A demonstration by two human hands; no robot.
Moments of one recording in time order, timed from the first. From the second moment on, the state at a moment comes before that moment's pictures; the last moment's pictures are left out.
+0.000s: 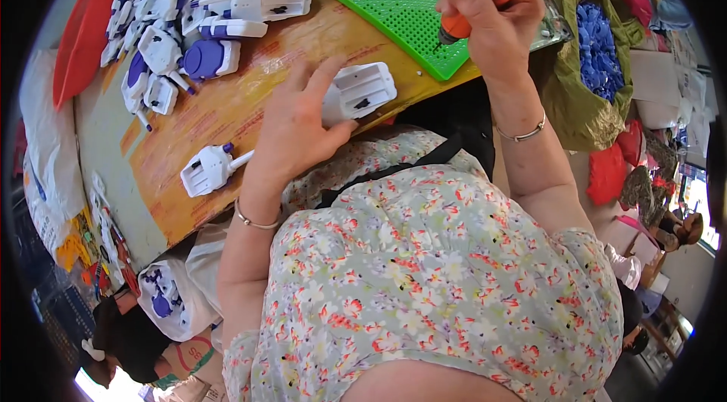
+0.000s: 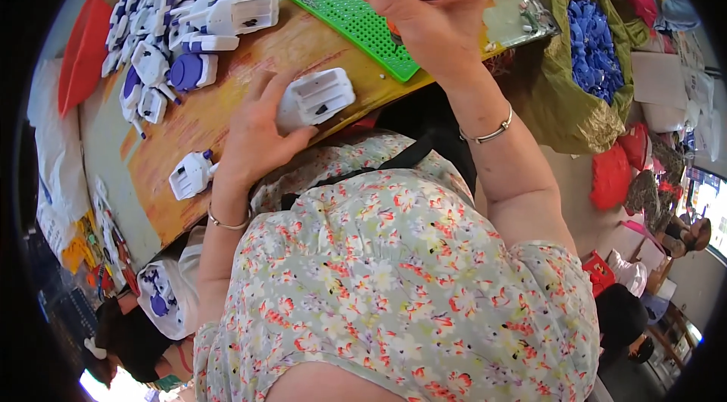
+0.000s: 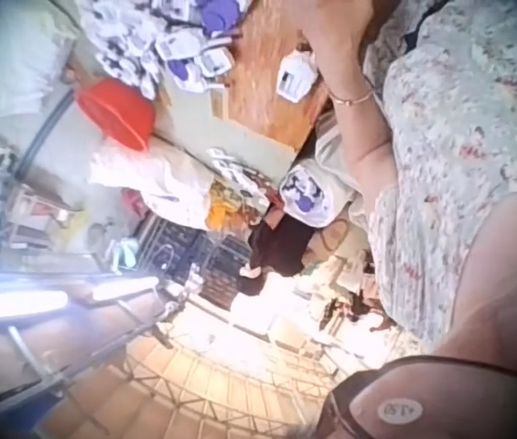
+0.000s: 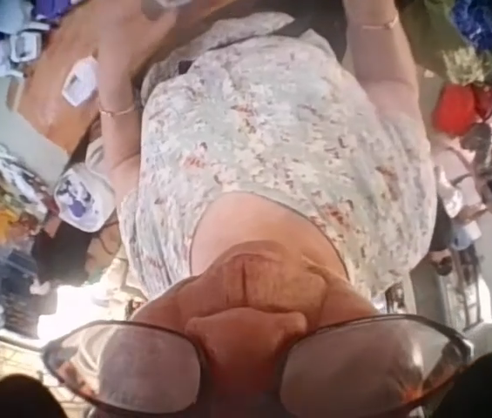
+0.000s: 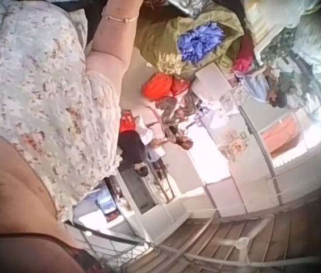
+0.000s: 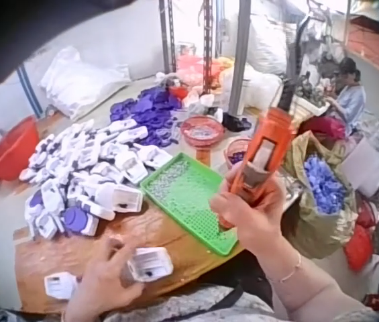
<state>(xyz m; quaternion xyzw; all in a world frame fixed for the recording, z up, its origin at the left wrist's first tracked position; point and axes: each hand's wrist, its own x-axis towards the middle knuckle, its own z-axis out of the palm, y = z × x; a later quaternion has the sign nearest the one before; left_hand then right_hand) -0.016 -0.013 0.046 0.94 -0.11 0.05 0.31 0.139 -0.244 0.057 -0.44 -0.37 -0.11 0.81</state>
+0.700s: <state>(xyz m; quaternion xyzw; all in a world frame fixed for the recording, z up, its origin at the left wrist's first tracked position) -0.014 -0.027 0.038 0.94 -0.19 0.04 0.29 0.103 -0.239 0.069 -0.58 -0.20 -0.04 0.79</state>
